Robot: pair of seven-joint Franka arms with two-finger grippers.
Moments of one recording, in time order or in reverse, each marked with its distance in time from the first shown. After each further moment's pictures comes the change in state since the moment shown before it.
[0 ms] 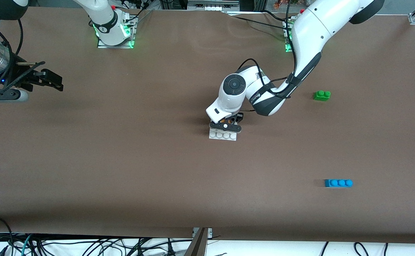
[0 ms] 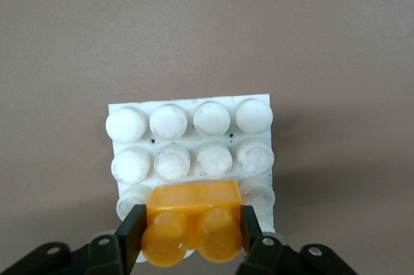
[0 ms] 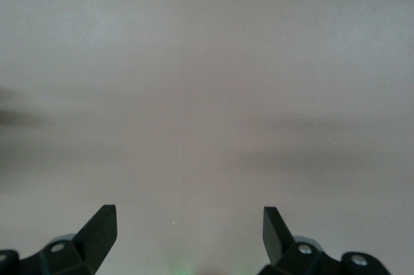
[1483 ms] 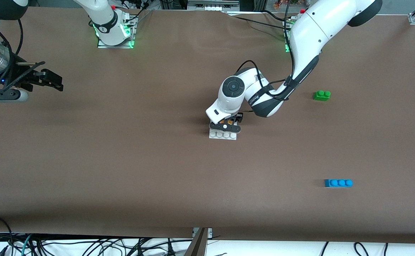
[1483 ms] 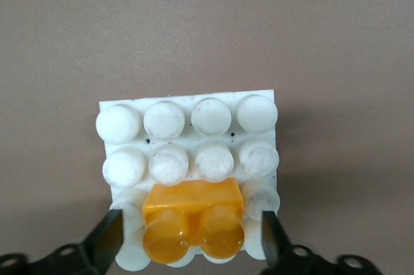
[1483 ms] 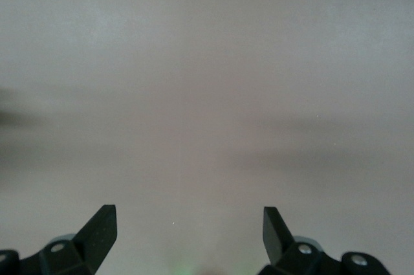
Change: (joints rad) left arm -0.005 0.022 0.004 0.003 0.005 0.007 -0.028; right arm 0.000 0.000 0.000 0.000 0.000 0.001 0.000
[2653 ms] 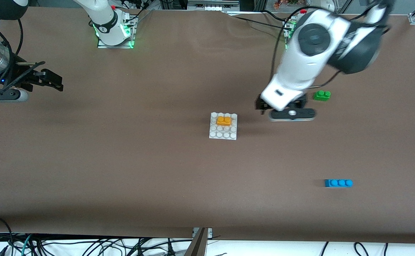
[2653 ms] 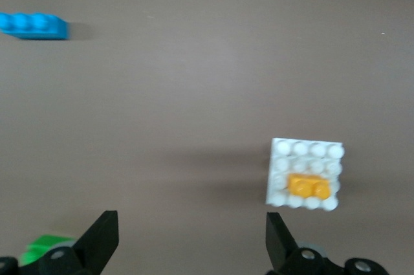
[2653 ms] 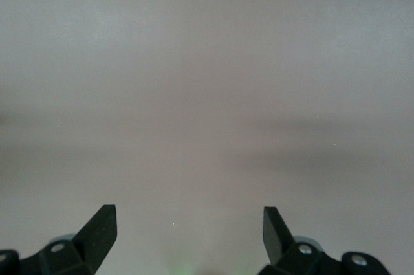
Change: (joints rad) left arm 0.094 -0.569 0.253 0.059 -0.359 -0.453 0.376; right arm 0.000 0.000 0.000 0.001 0.000 0.001 0.000
